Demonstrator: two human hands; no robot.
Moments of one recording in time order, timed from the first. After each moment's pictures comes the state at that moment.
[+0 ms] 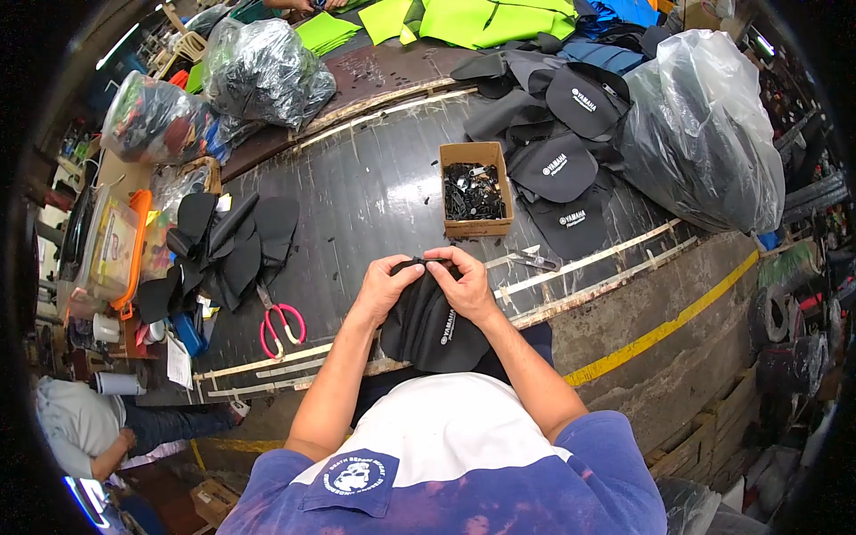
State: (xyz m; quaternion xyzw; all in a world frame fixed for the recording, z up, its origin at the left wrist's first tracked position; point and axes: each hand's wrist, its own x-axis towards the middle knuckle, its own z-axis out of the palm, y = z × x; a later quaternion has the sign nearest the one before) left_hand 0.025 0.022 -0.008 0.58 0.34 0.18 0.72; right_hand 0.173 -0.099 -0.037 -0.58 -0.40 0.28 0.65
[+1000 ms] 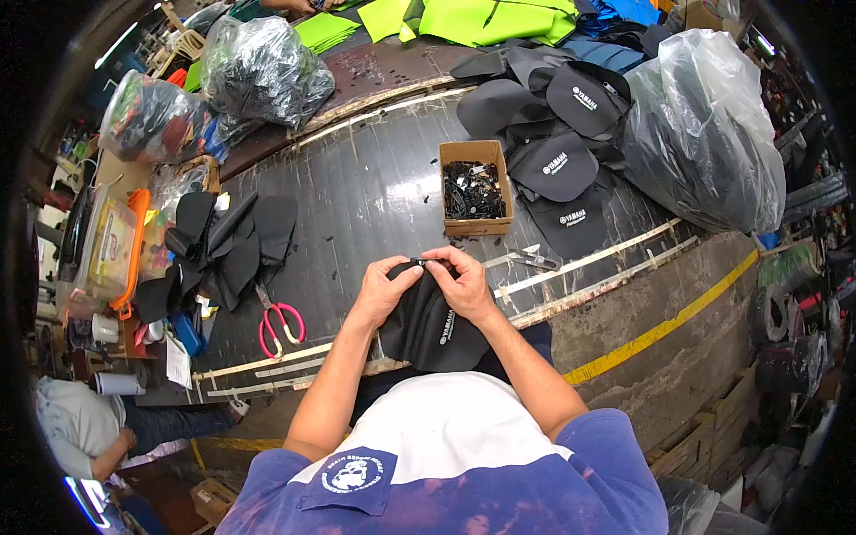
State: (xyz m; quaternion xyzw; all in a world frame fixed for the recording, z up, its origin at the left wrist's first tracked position) left_hand 0.021 0.021 -0.018 0.62 0.31 0.20 0.69; right_hand 0.173 -0.098 -0.037 -0.57 -0.41 0.29 0.65
